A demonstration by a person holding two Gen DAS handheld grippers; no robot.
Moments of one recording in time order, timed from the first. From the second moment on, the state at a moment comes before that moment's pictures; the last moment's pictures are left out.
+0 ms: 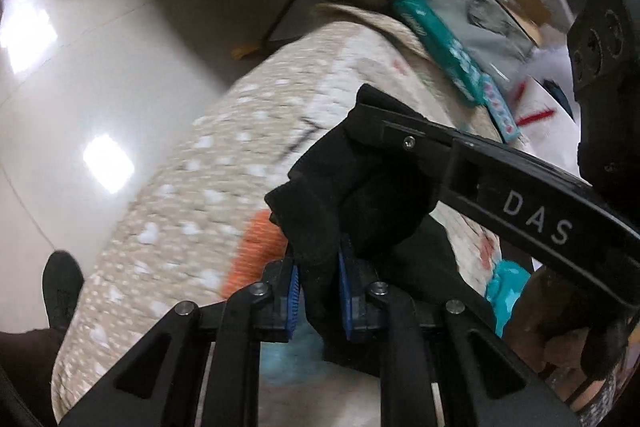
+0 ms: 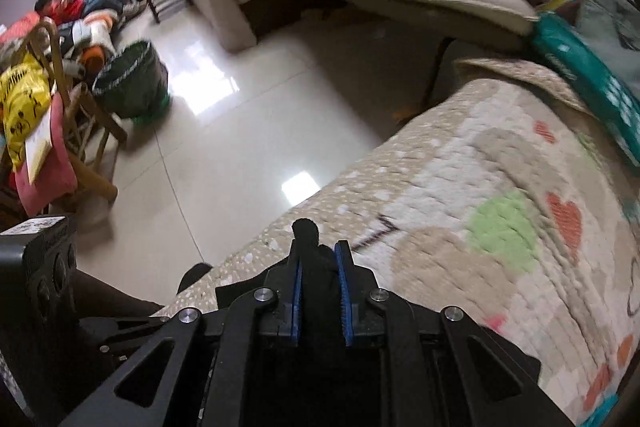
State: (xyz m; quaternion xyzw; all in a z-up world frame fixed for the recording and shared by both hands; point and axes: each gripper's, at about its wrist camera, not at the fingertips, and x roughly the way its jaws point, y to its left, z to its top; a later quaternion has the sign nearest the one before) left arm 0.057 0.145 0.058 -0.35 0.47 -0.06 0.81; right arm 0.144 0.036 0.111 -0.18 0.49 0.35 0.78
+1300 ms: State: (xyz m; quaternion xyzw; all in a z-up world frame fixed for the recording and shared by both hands) left arm 0.042 0.034 0.046 -0.23 0.53 -0.12 0.81; right arm 0.092 -0.247 0.037 0.06 0.61 0.07 0.79
